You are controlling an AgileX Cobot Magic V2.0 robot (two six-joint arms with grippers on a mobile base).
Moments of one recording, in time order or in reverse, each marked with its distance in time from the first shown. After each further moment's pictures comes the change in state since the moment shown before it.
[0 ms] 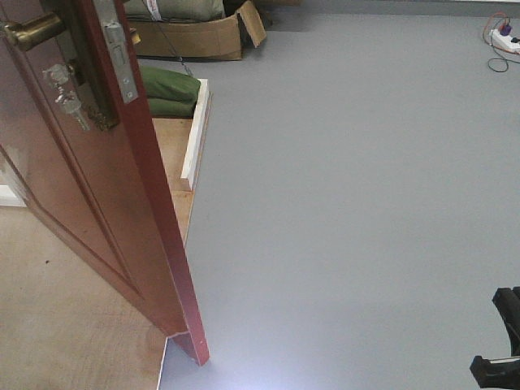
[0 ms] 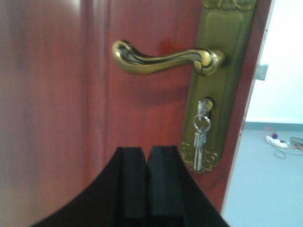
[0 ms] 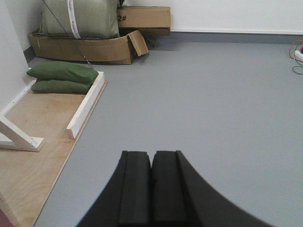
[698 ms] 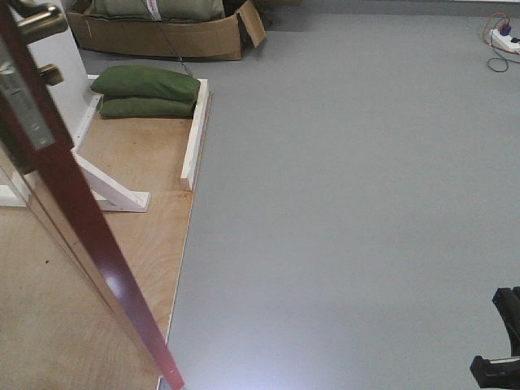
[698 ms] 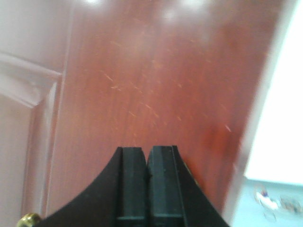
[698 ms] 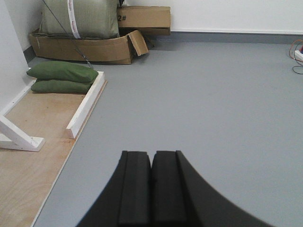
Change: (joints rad) left arm 0.072 0.276 -0.427 -0.059 0.088 -0.036; right arm 0.000 0.000 0.000 0.000 0.000 0.000
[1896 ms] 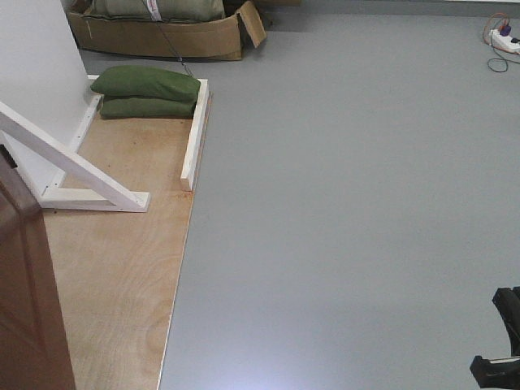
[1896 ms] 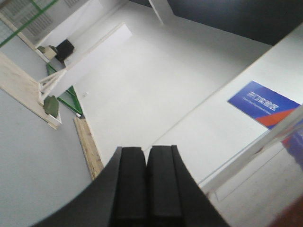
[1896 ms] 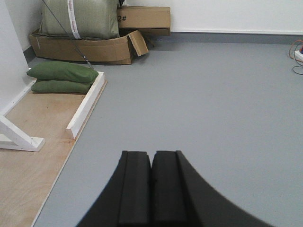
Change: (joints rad) left arm 0.309 -0.025 -0.001 -0.087 -0.911 -0.409; right arm 0.000 0.000 0.000 0.000 0.000 0.000
